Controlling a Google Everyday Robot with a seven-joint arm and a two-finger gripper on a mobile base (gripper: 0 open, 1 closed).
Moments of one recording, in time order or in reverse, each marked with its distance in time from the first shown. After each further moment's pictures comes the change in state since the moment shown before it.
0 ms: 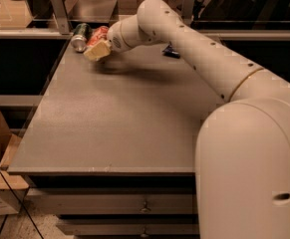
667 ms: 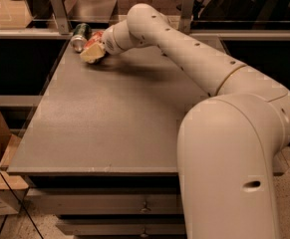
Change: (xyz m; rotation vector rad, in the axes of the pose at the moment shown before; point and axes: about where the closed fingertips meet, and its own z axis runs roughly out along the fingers) arm 0.008 -0.007 0.034 0.035 0.032 0.082
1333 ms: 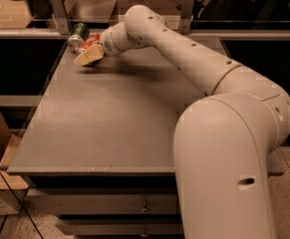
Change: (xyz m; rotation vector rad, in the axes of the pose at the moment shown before) arm 0.001 0.004 0.009 -0.009 0.007 0.011
